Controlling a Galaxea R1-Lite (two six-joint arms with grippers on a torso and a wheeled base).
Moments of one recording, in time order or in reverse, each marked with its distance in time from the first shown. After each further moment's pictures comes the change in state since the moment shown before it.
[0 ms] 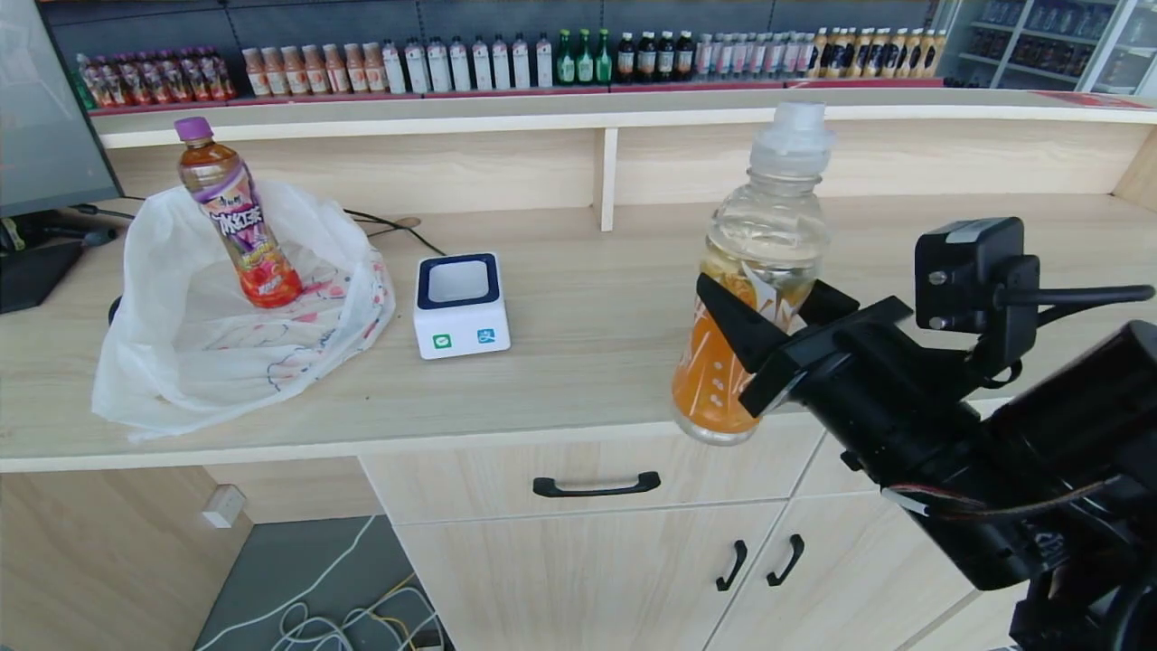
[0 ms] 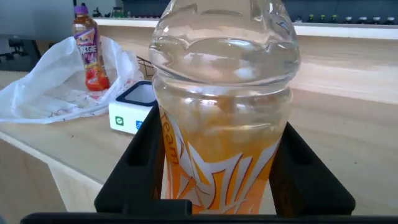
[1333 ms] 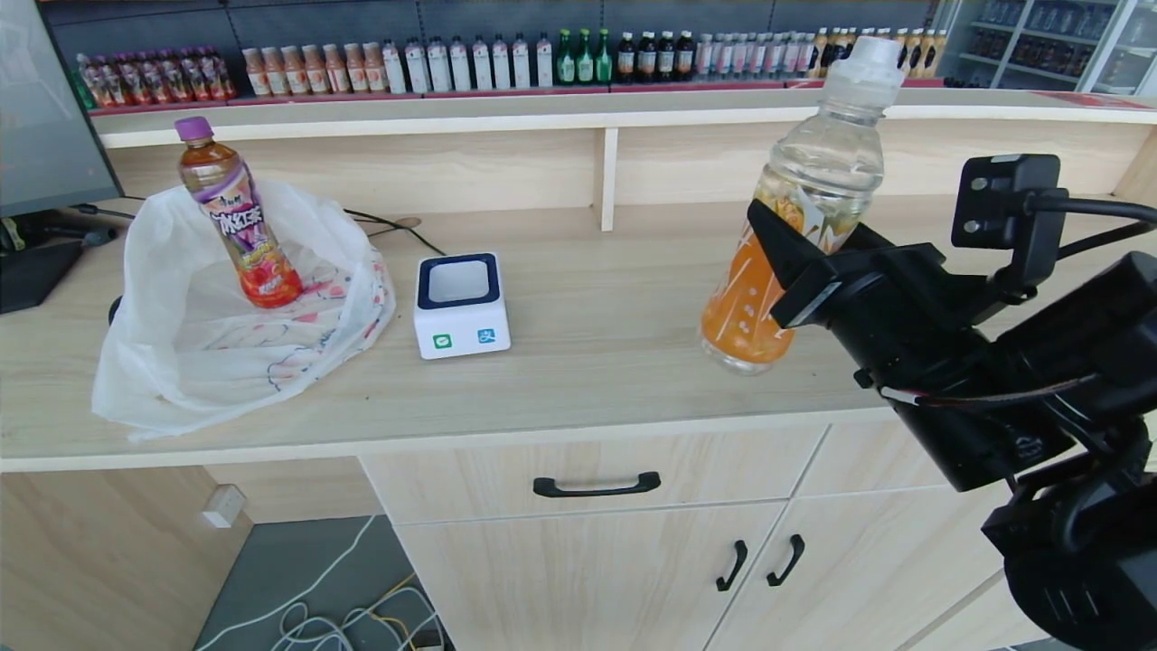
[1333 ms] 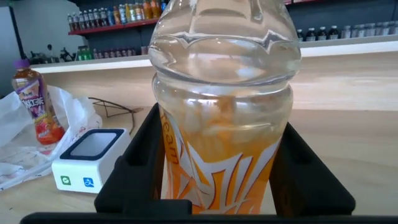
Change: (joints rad) left arm 0.000 0.000 0.000 0.000 0.000 0.000; right arm -0.141 0.031 -0.118 0.000 -0.006 0.092
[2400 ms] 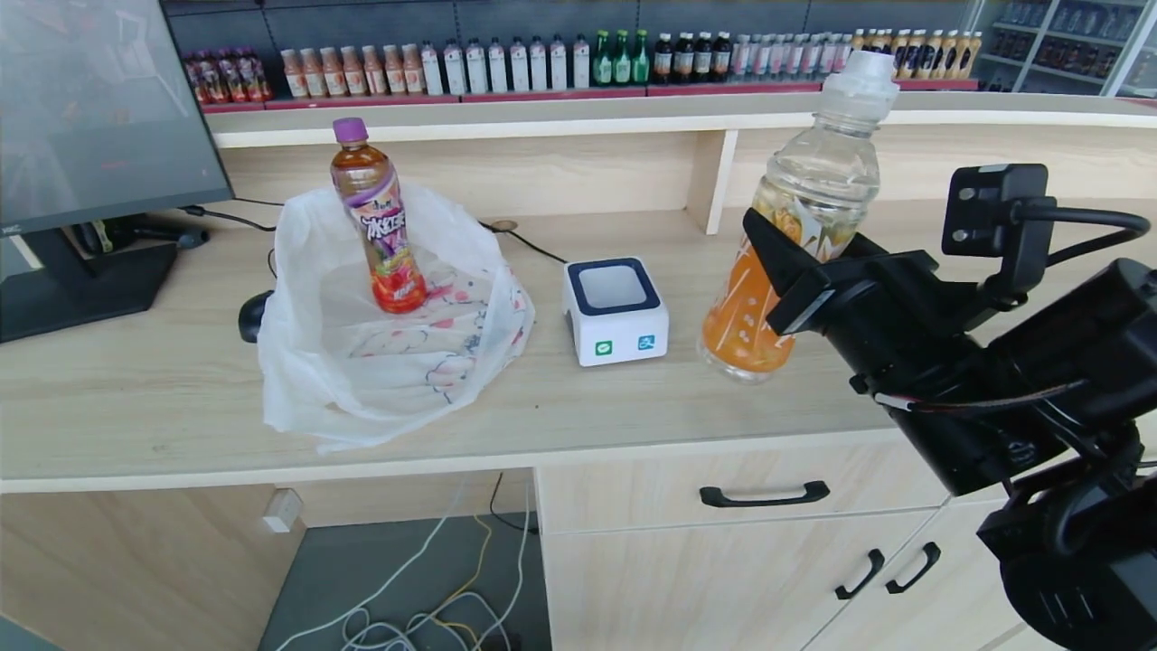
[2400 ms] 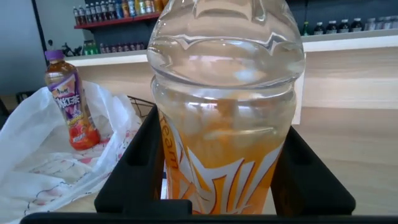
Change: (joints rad) left arm 0.000 0.000 0.000 0.000 0.000 -0.002; right arm 0.000 0.009 0.008 -0.001 0.000 0.001
